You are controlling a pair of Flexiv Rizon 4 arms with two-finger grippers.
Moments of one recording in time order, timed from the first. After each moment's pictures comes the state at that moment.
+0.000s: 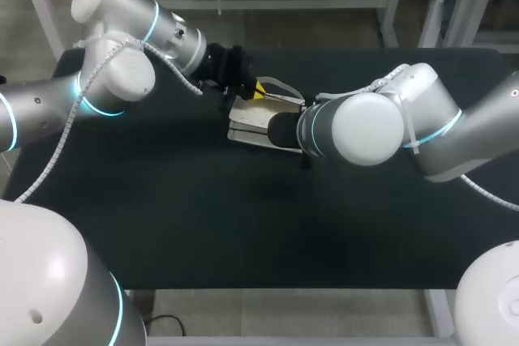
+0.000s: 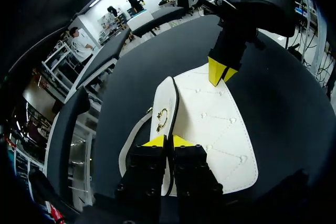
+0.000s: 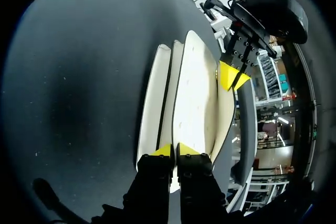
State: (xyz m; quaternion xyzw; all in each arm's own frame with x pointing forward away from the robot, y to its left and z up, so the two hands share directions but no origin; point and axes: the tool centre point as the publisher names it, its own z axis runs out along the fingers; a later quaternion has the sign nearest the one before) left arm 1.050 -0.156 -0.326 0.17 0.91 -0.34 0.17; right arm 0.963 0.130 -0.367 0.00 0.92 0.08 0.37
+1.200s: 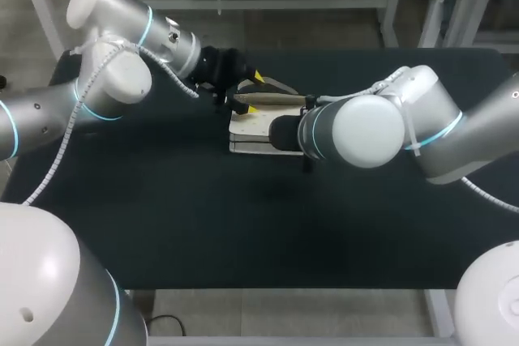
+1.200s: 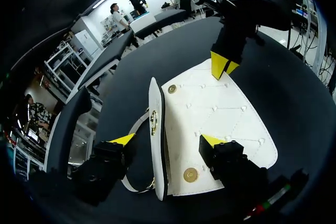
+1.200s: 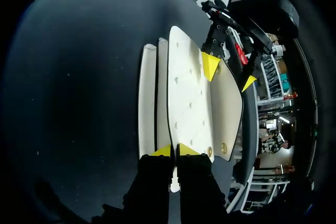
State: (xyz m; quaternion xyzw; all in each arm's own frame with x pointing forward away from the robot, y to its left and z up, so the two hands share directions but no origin) left arm 1.053 -0.151 -0.338 0.17 0.90 -0.36 0.18; right arm 0.958 0.128 -0.371 0.00 0.93 0.08 0.37
